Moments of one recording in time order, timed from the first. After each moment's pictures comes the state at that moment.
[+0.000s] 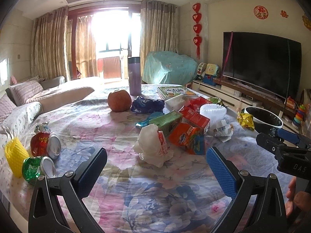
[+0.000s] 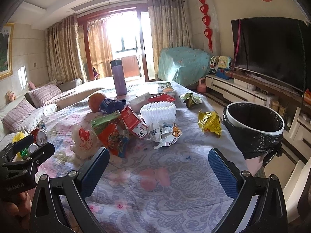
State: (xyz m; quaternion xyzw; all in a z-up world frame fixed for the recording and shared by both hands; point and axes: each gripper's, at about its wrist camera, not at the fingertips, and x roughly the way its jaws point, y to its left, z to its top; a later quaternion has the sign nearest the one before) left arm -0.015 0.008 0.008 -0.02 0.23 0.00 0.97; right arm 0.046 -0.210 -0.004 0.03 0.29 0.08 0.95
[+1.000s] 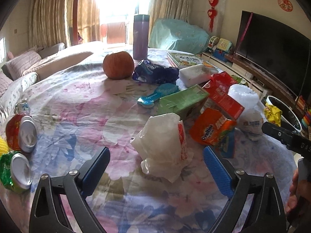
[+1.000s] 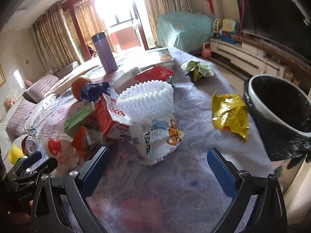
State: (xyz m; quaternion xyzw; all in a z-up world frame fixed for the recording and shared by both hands) left arm 0.110 0.029 -0.027 -0.06 0.36 0.02 0.93; right arm 0.163 -0.229 -0.050 0.08 0.43 0.11 0.89
